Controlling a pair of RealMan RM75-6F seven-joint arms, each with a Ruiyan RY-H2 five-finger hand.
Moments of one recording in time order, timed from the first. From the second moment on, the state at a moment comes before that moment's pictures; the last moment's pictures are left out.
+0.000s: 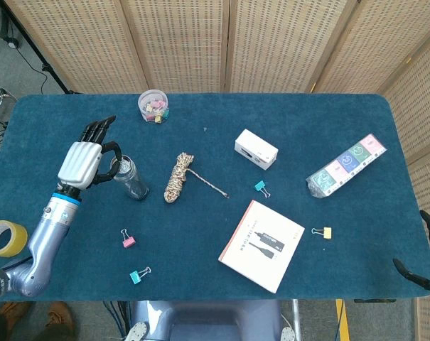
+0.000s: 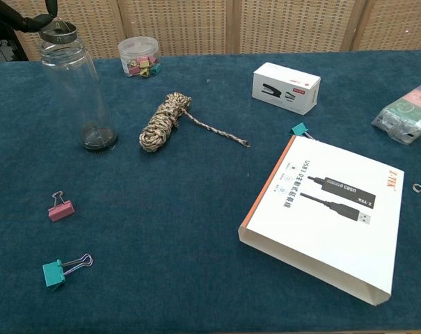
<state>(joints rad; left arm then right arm) -0.65 -1.26 -0.30 -1.60 1.18 1.08 0.07 -0.05 -1.04 0.09 -1.69 -1.49 1.61 0.14</state>
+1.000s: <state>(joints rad) -0.65 -1.31 -0.27 -1.52 1.19 1.07 0.02 -0.05 -1.04 0.09 -1.69 -1.49 1.61 0.14</state>
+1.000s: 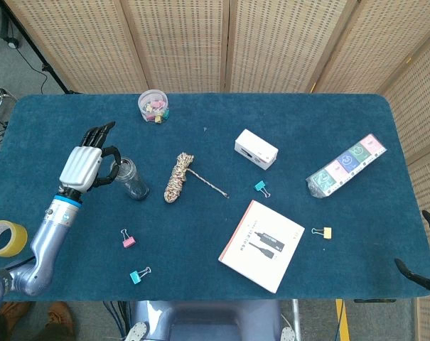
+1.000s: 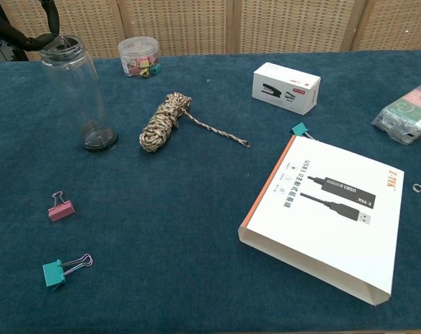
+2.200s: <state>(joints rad) -0.37 -1.13 -0.10 -1.51 1.30 1.27 -0.10 -0.05 -1.06 0.09 -1.67 -1.52 1.63 0.07</state>
